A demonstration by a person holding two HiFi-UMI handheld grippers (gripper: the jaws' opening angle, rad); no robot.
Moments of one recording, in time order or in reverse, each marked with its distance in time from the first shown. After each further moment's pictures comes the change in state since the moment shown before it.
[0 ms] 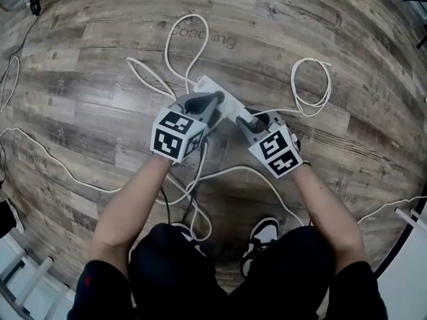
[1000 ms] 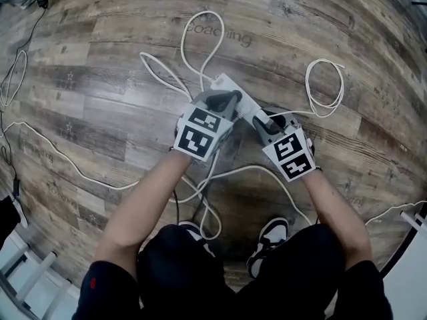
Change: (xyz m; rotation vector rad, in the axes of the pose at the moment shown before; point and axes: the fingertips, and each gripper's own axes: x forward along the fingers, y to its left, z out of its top) left arm 0.003 -0.004 -0.001 0.059 0.054 0.046; right arm -0.003 0.002 -0.001 0.029 0.042 -0.060
